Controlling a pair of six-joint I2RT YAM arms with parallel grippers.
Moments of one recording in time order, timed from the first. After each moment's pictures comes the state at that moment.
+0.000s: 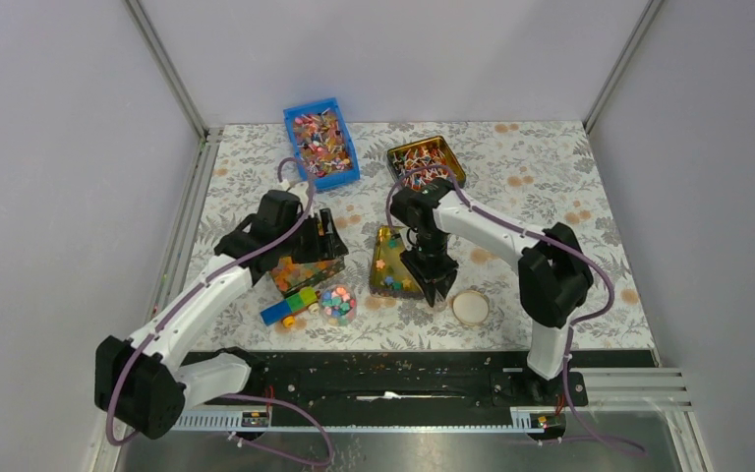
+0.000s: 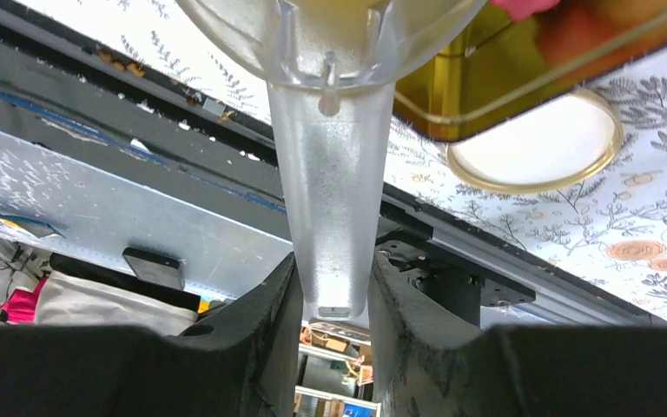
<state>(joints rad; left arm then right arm) -0.45 1.16 0.90 -0.53 0.20 -0.53 0.75 1.90 1.53 -1.40 -0.22 0.17</state>
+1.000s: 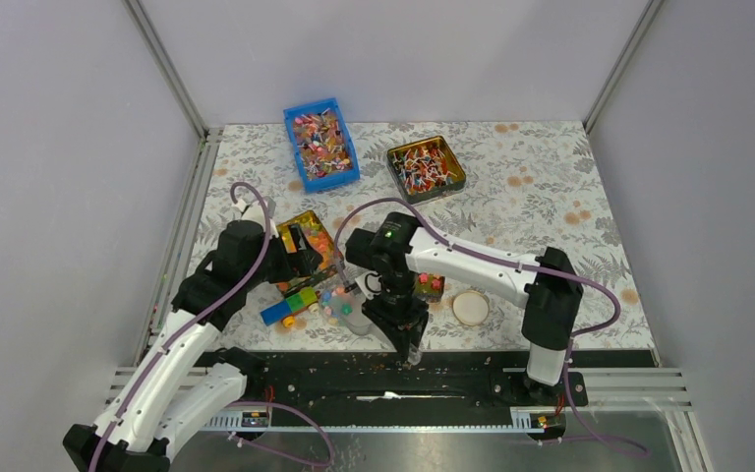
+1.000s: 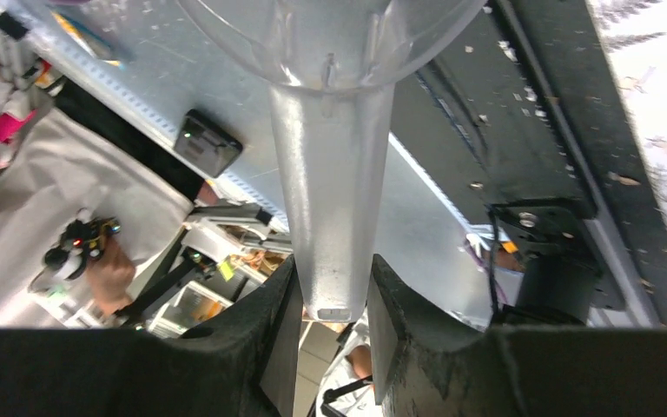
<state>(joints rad) -0.40 0.75 0.79 -0.66 0.04 -0.55 1.10 1.83 1.66 -1.57 -0.47 0.20</state>
